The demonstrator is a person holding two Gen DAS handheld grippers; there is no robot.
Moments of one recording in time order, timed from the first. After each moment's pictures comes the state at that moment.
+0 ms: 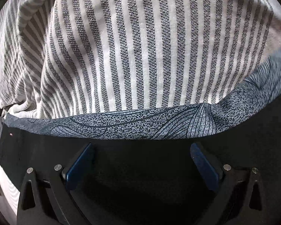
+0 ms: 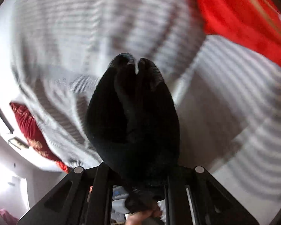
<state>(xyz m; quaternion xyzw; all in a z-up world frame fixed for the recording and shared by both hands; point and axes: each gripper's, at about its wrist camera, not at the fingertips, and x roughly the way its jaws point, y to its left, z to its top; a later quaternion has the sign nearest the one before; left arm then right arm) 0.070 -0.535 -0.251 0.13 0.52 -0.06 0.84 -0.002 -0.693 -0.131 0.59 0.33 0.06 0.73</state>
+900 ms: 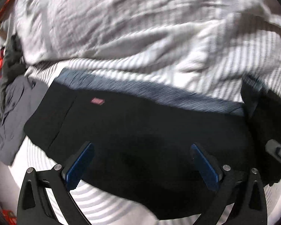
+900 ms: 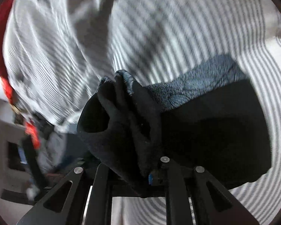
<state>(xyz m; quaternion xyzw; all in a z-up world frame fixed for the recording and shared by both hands) 0.079 -0.204 -0.193 0.05 0.57 0.02 0.82 0.095 -0.386 -0.161 0.29 0.53 0.04 0.80</state>
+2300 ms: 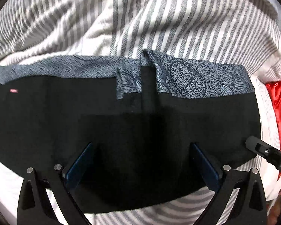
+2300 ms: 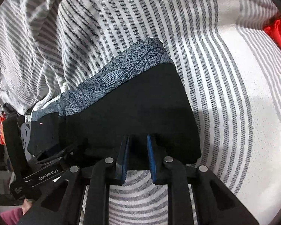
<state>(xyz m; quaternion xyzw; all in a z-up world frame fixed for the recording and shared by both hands) 0.077 -0.307 -0.224 0.03 0.63 -0.14 0.76 0.062 -0.465 -0.155 0.26 0.59 -0.02 0.77</state>
